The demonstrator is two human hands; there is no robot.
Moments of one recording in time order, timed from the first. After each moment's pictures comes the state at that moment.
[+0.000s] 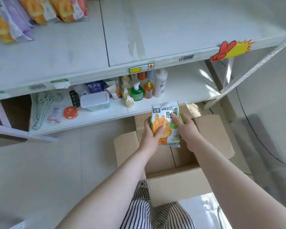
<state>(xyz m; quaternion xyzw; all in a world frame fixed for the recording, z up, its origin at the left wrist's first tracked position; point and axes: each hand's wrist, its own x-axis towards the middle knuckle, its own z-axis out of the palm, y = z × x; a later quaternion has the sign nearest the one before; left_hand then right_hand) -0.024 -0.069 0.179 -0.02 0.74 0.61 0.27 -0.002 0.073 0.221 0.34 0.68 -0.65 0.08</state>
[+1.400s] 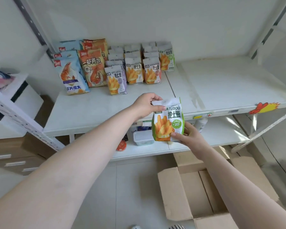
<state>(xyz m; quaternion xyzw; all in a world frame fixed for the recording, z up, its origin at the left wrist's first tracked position) -0.219 -0.355 0.464 0.19 0.83 0.49 0.20 -0.086 -0.178 0.382 0.11 0.69 -0.71 0.05</state>
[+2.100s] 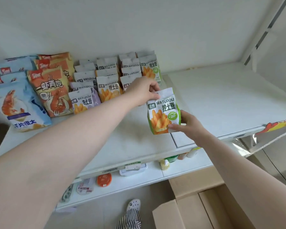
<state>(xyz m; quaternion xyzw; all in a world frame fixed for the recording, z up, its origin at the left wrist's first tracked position) -0.423 -0.236 0.474 0.33 0.89 0.30 0.06 -0.285 -0.068 0.378 0.12 0.77 -0.62 0.00</state>
